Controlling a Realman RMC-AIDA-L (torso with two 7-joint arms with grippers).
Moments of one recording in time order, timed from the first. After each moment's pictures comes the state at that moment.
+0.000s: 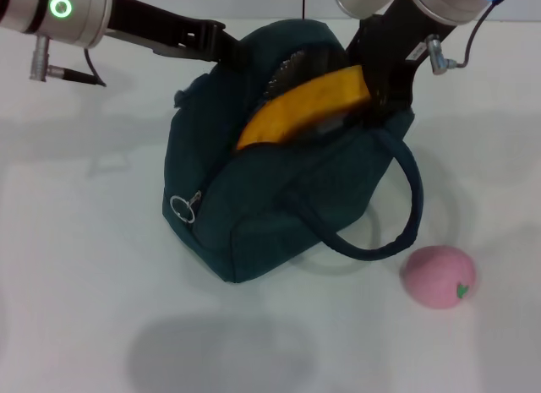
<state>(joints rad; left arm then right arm) -0.78 -2.02 0.94 1.04 2.21 1.49 -2.56 1.13 2.03 -1.40 -1.20 -2.54 -1.66 2.01</state>
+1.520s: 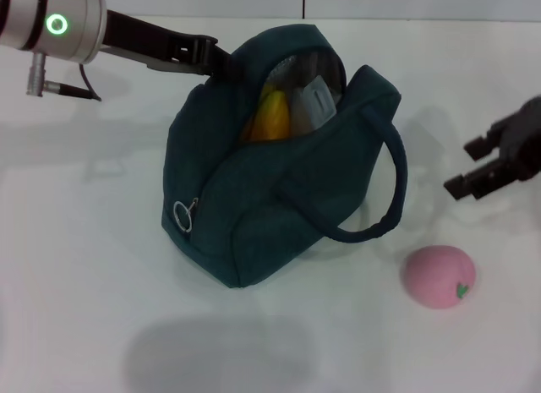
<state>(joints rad) -0.76 -2.02 0.94 1.02 2.22 1.48 -2.55 0.70 2.01 -1.04 -1.39 -2.38 -1.86 2.29</state>
